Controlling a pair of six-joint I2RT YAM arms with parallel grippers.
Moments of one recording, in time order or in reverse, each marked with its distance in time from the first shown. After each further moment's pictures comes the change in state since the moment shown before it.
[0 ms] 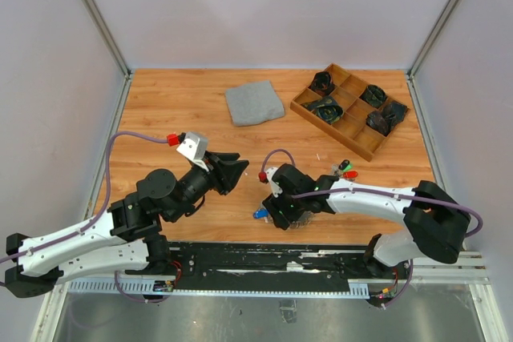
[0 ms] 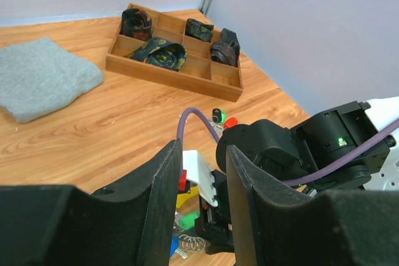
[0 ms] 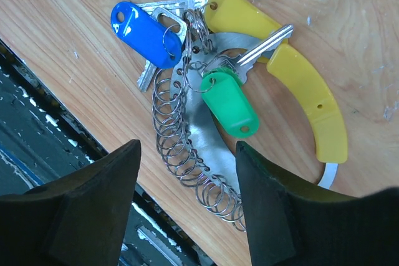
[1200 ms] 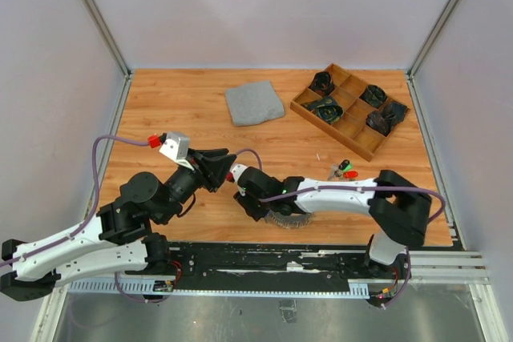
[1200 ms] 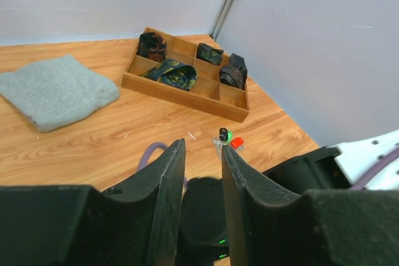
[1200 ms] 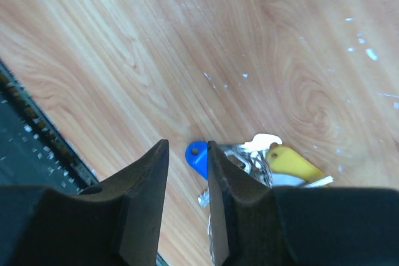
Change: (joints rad) left arm 0.000 -0.071 0.000 -0.002 -0.067 0.019; right arm 0.170 0.289 0.255 0.144 0.166 0.016
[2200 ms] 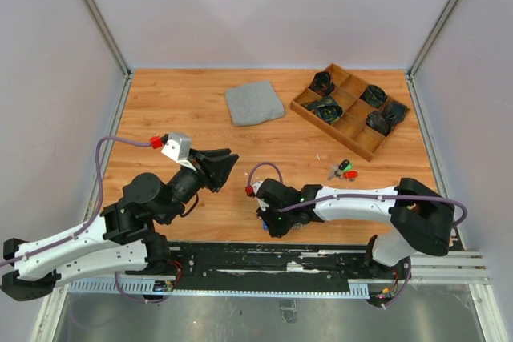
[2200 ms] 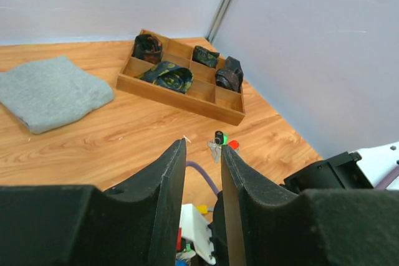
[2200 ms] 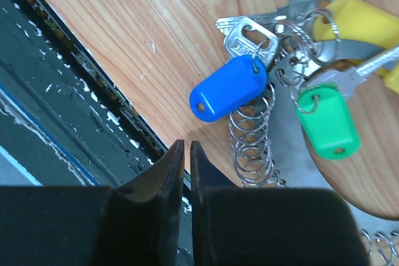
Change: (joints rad) left arm 0.000 0.006 -0.028 0.054 0.003 -0.011; right arm -0.019 -0.217 -0.213 -0.132 -0.187 0.114
